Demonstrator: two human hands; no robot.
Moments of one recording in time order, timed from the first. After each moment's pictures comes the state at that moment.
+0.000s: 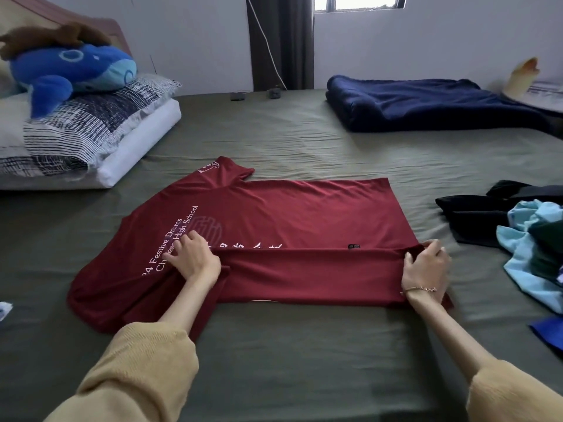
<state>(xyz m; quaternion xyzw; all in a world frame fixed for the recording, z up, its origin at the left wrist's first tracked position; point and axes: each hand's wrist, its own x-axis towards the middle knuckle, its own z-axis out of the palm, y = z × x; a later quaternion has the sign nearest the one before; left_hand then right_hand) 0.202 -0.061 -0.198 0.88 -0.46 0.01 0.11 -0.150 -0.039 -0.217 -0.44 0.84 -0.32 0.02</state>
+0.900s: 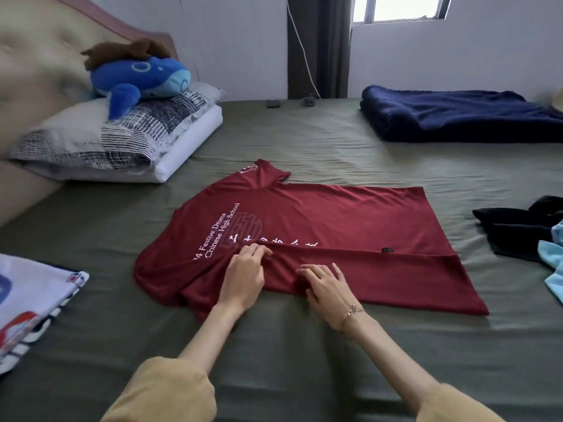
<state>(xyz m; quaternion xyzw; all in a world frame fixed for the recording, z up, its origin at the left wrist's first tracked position) 0.207 0.015 -0.201 0.63 -0.72 0.01 0.29 0.016 0.018 -0.203 -0.86 0.48 -0.11 0.12</state>
